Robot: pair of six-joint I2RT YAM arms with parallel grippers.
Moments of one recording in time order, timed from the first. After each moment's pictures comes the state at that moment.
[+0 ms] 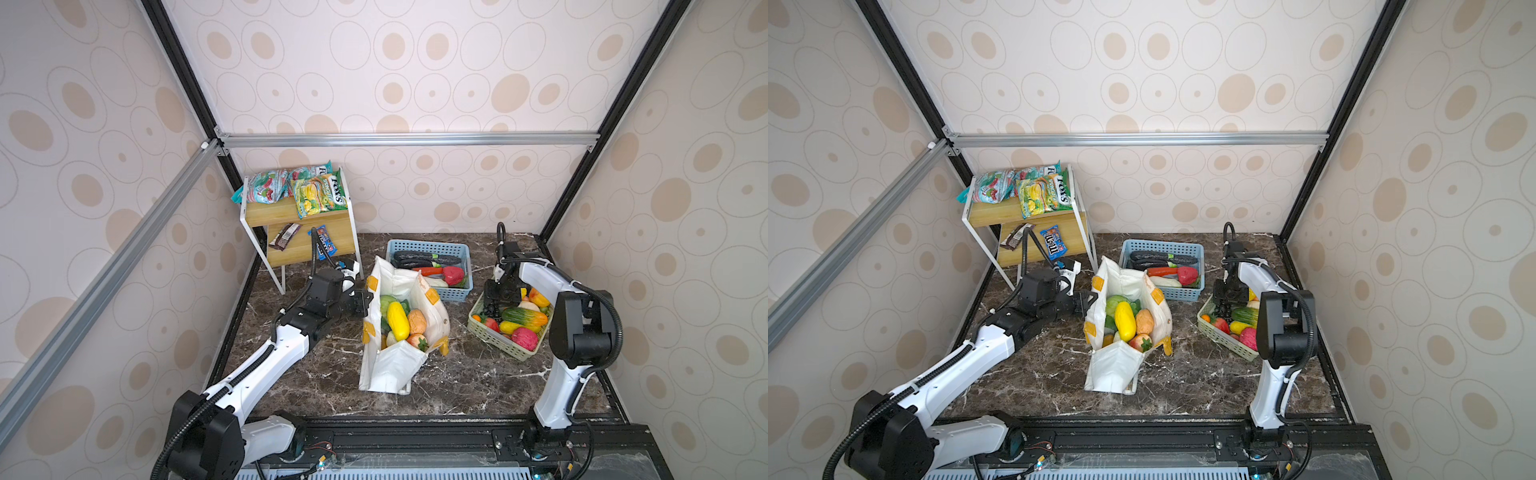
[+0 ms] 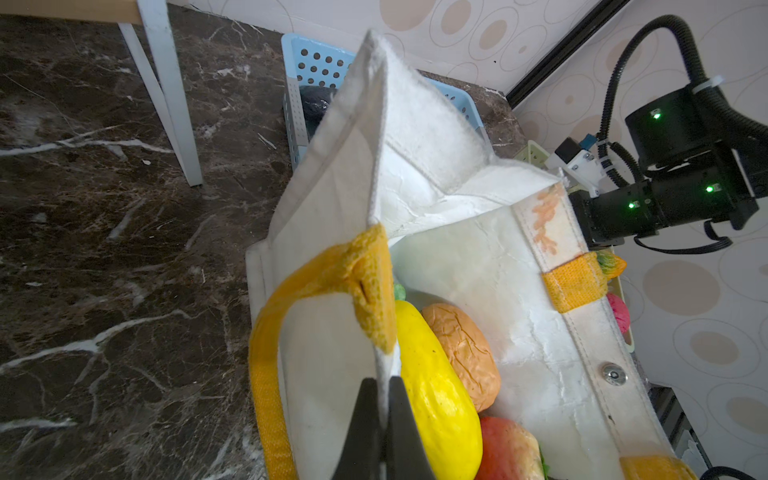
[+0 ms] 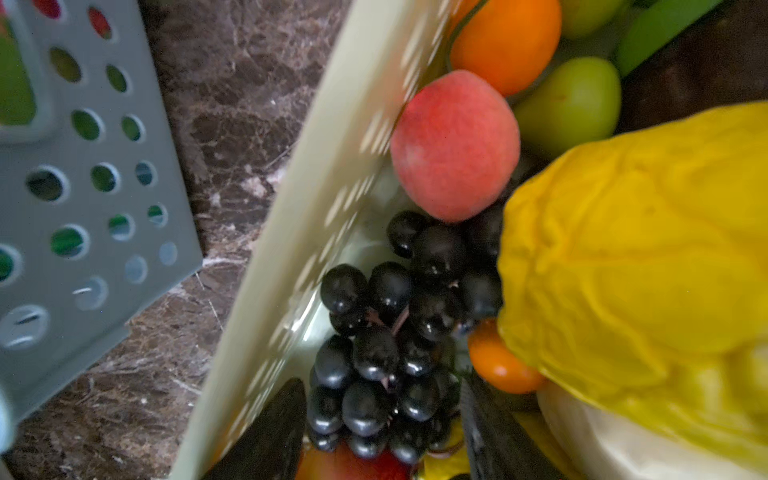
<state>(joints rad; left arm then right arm) -0.41 1.21 0.87 -0.24 0.23 -0.42 0.05 1.92 1.45 -0.92 -0.01 0.21</state>
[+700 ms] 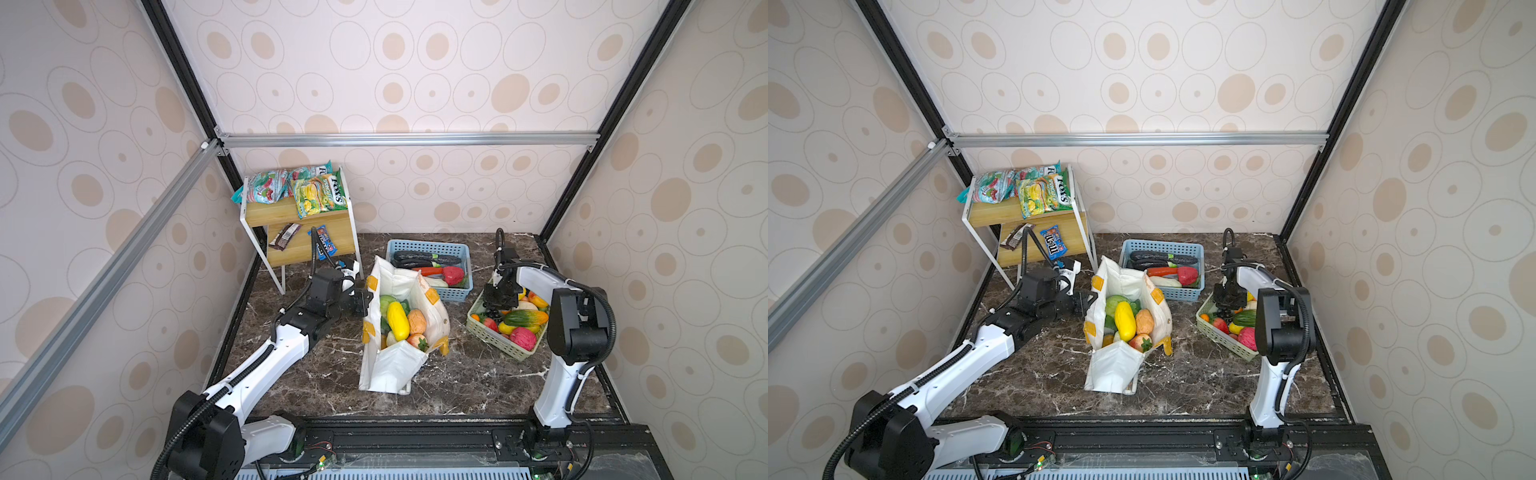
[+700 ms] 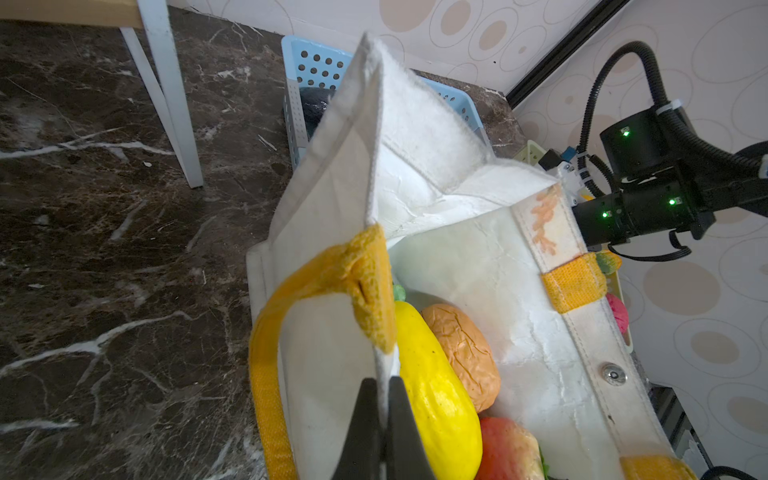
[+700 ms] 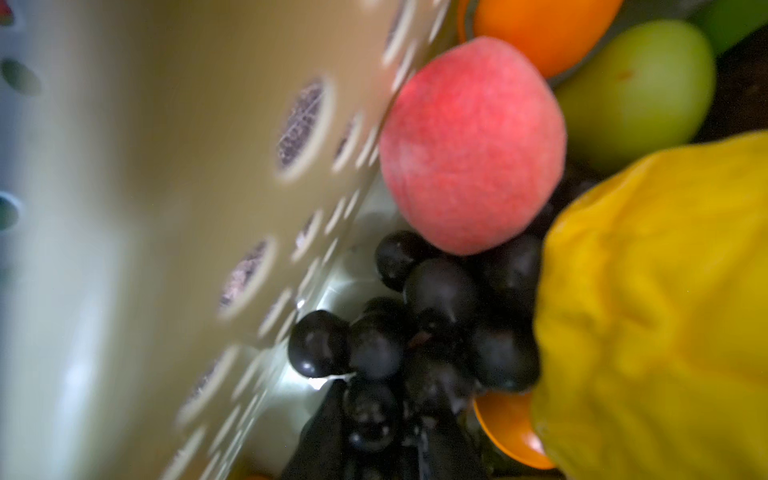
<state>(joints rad) -0.41 1.21 0.87 -0.24 0.23 -0.42 0.05 1.95 1.39 -0.83 -0.03 0.23</state>
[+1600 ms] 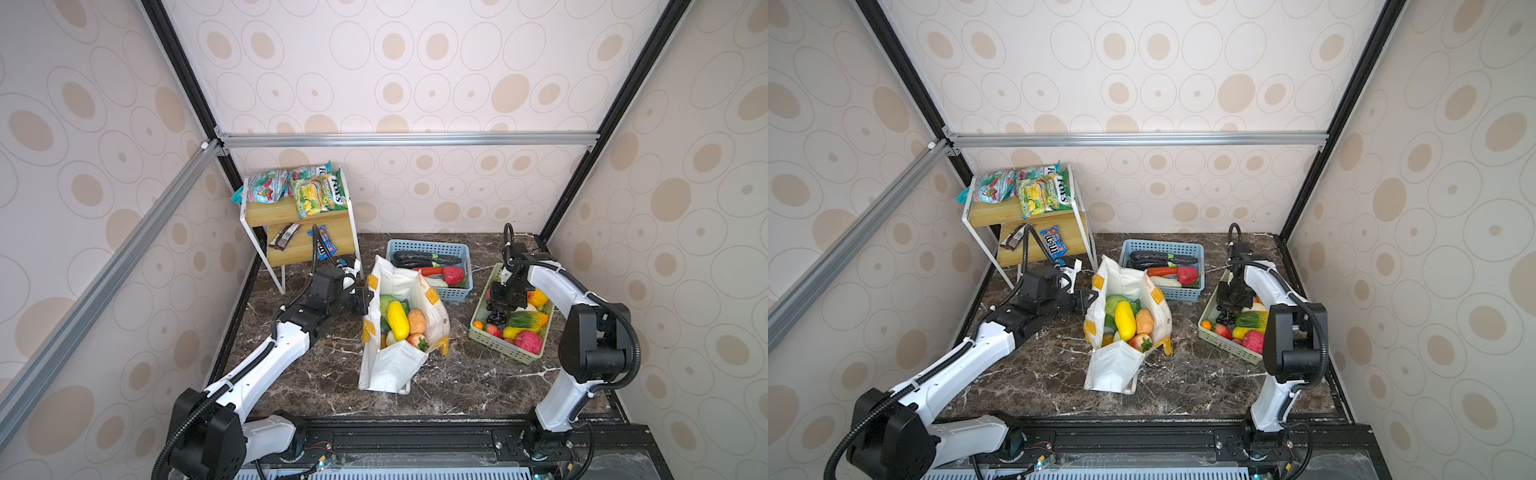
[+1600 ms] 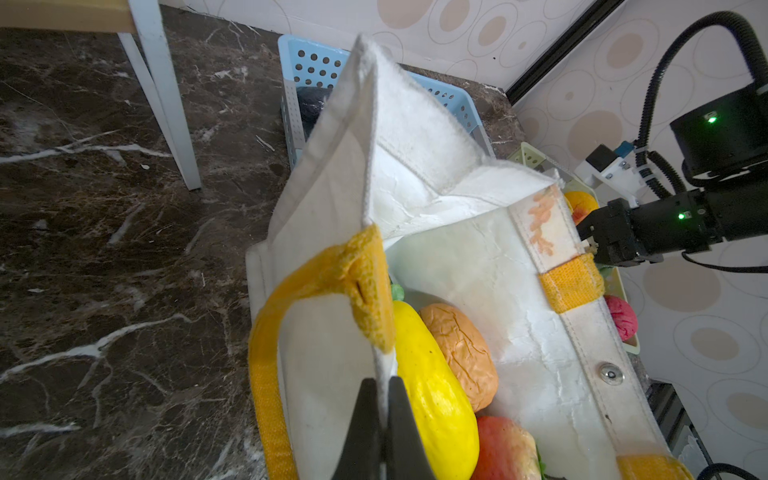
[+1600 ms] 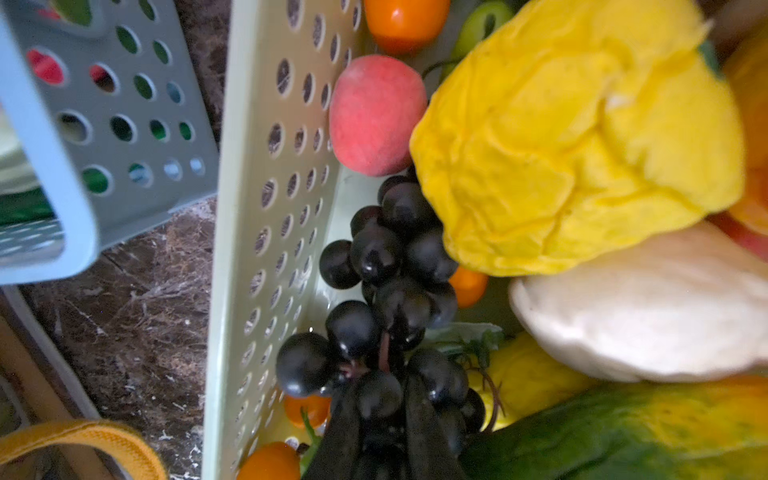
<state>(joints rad) -0.41 1.22 0.90 -0.27 0.24 -0.40 0.05 1.78 1.41 -1.04 -0.06 0.29</state>
